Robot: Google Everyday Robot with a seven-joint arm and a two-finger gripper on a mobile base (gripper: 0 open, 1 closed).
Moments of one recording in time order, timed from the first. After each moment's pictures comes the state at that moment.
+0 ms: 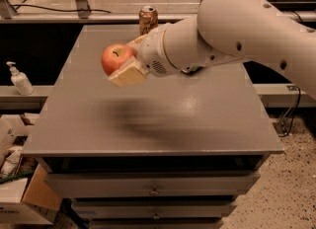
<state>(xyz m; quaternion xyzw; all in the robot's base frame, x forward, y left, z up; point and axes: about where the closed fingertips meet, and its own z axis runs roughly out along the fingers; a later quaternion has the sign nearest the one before) 0.545 0.071 0.931 -0.56 0.67 0.18 0.46</state>
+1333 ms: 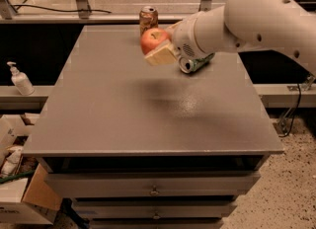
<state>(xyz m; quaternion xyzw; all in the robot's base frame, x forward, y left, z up) 0.624 -0.009 0.929 -0.49 0.72 0.11 0.48</state>
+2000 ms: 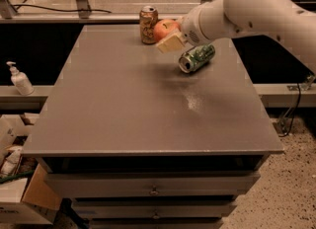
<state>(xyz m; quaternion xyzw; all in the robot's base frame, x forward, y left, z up) 0.700 -0.052 0.919 -0.46 0.74 0.08 0.48</state>
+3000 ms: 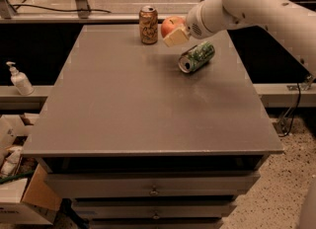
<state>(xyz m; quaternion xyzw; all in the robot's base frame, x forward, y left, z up) 0.748 -0.072 0.906 -0.44 0.77 0.07 0.46</state>
